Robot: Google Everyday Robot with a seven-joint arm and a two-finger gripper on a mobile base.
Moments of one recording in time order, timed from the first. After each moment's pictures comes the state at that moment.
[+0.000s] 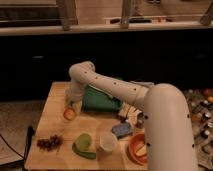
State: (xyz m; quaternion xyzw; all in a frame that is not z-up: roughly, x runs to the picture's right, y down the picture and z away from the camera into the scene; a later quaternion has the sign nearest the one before) arm -0.198 0.108 0.805 -0.26 -0.38 -0.38 0.80
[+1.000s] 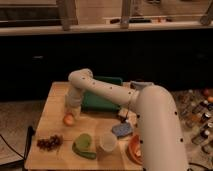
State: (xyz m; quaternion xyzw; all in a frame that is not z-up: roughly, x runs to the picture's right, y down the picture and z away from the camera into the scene) arm -0.212 0.143 0.830 -0.28 -0.40 -0.38 0.79
